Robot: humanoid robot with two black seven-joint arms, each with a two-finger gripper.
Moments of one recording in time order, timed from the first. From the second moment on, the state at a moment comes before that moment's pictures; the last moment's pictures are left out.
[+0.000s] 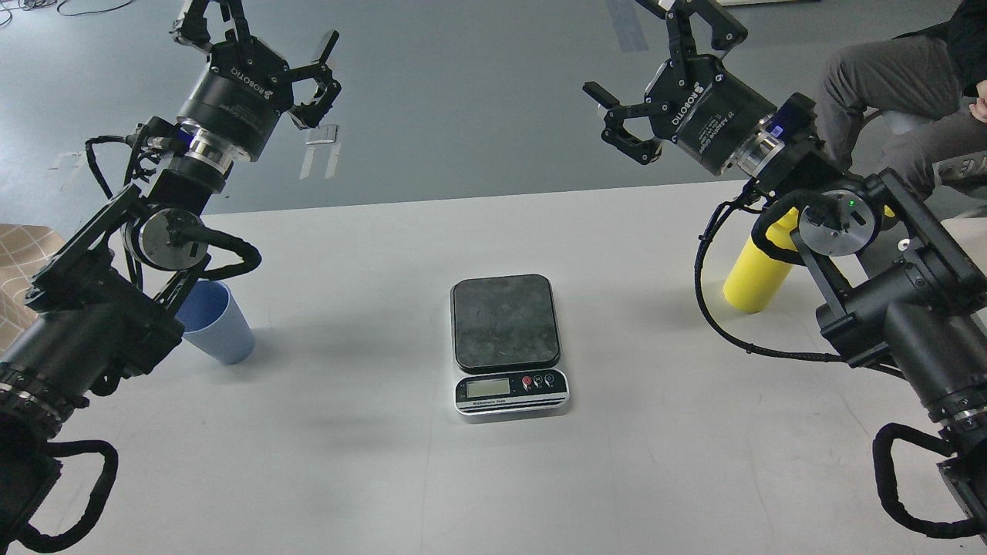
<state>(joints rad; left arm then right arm) -0.84 0.37 -0.88 -0.85 0.12 -0.49 -0.33 0.71 -0.15 1.22 1.04 -0.38 0.49 -0.15</state>
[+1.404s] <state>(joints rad) -0.83 0.37 -0.88 -0.85 0.12 -0.49 -0.34 0.71 -0.15 1.22 1.05 -0.38 0.49 -0.15</state>
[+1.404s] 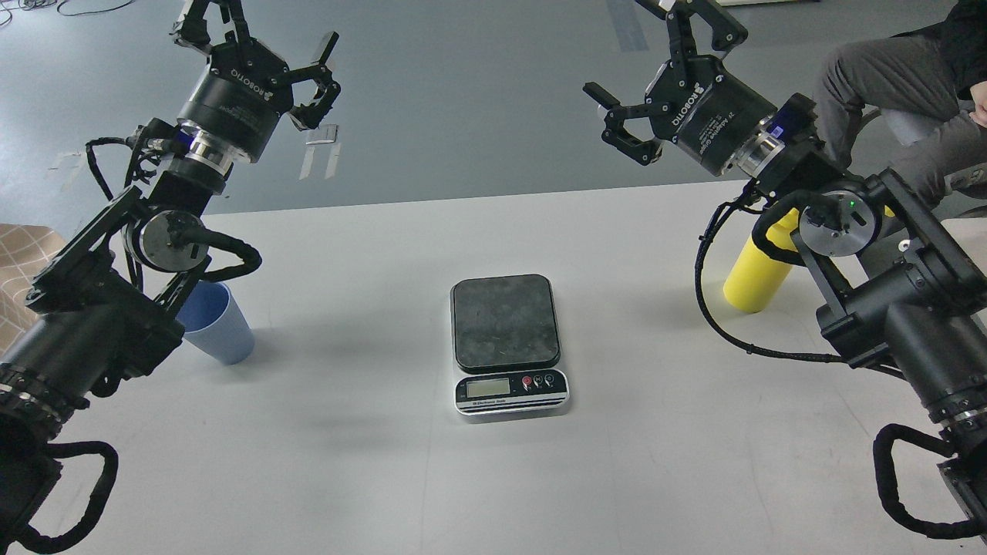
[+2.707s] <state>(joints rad) -0.84 0.38 -0.87 -0.85 0.16 -0.49 -0.34 0.71 -0.15 1.22 1.04 -0.38 0.49 -0.15</state>
